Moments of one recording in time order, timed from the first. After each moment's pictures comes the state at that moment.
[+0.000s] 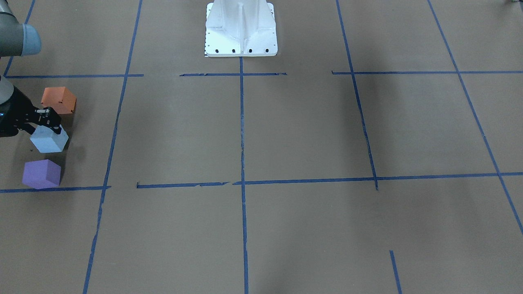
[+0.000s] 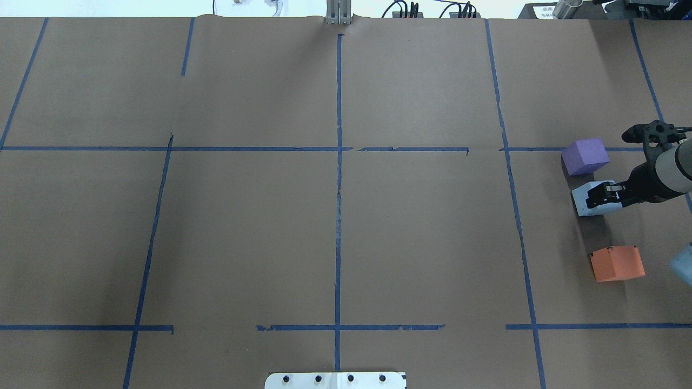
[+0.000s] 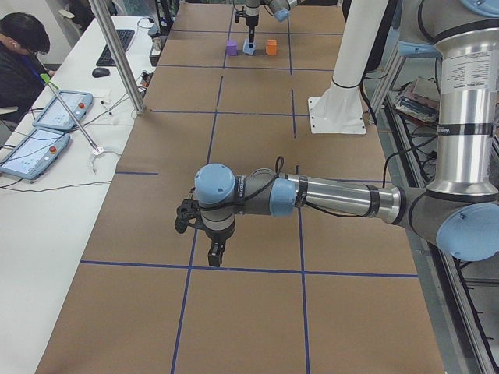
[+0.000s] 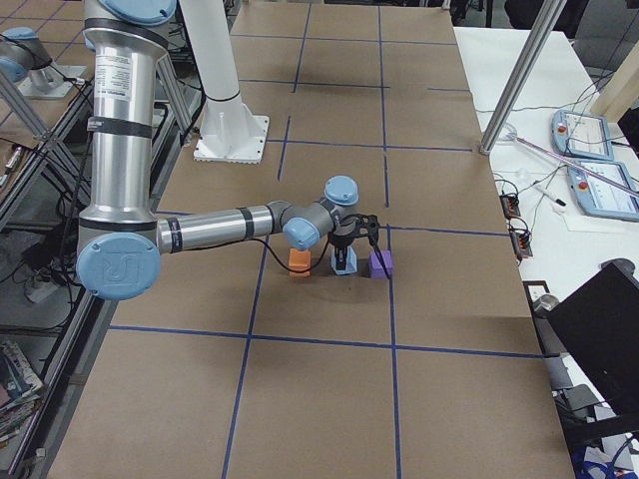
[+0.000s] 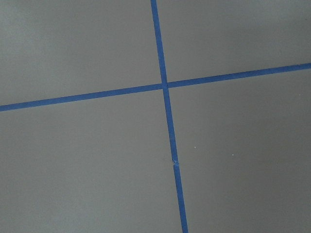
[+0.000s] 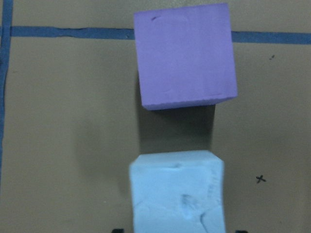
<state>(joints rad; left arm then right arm) -1.60 -1.51 -1.76 -1.49 -2.36 0.13 0.95 -1.66 1.75 -1.08 2.15 0.79</state>
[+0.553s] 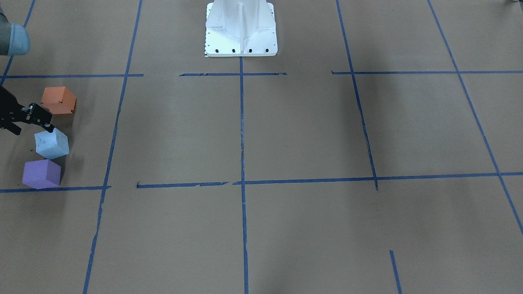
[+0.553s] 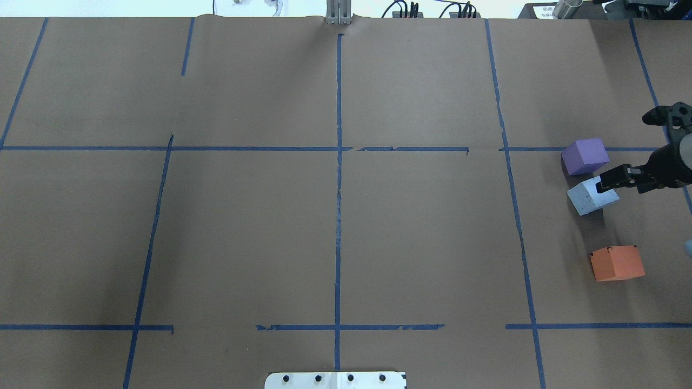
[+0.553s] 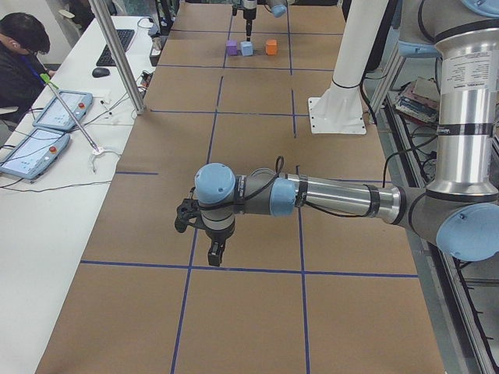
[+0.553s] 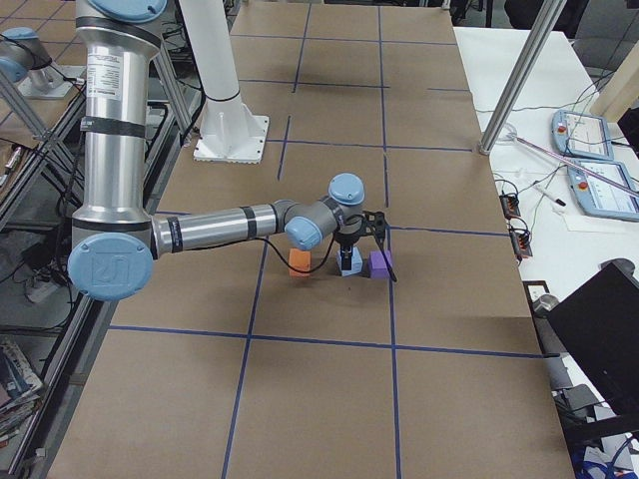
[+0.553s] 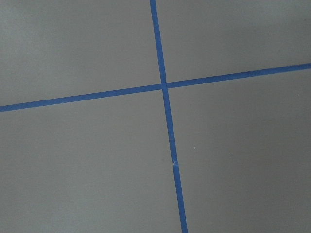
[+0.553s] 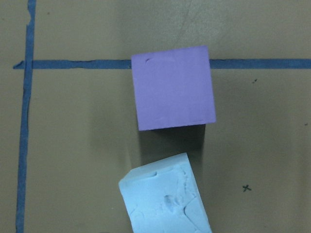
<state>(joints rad) -1.60 -1.51 -1.76 -1.49 -2.36 0.14 1.06 -1.66 1.76 -1.09 2.23 0.73</state>
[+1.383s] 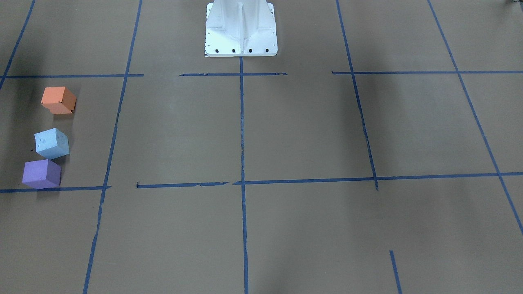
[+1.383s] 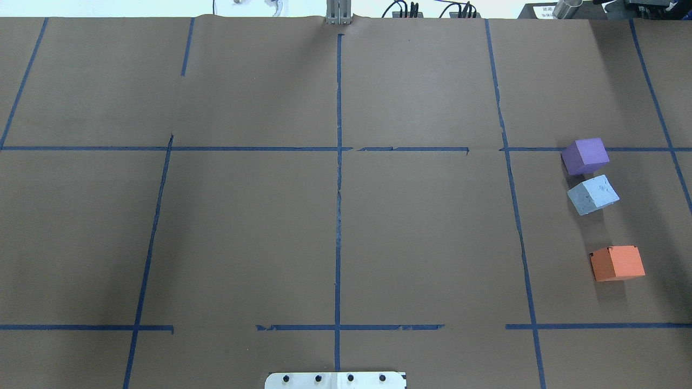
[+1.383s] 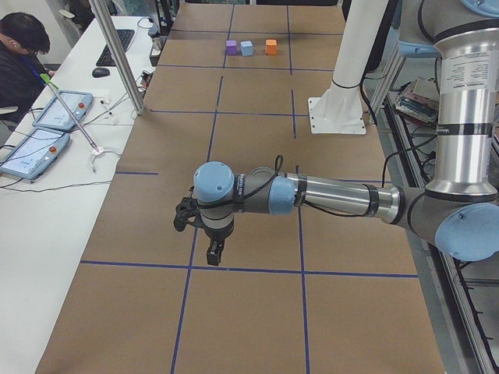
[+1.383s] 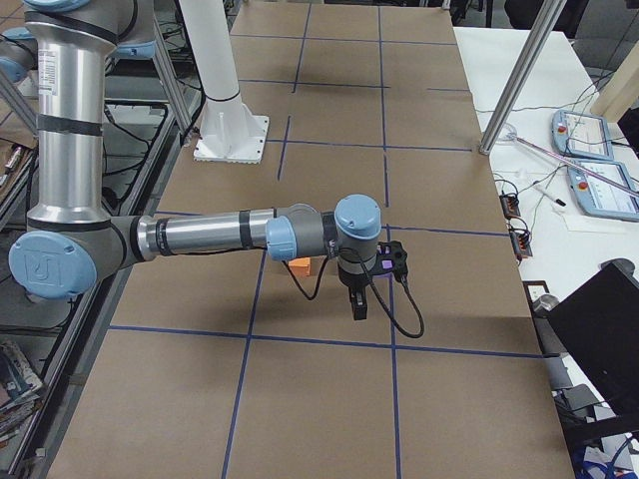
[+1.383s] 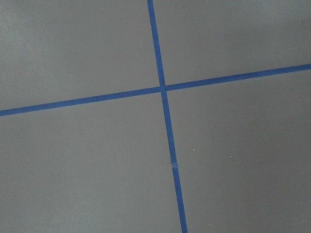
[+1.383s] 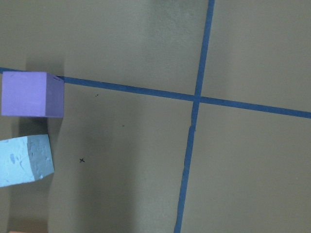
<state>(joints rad) -1.60 -1.51 -1.76 -1.48 -2.35 0.14 1.53 -1.67 1.81 -1.61 2.31 -0.03</state>
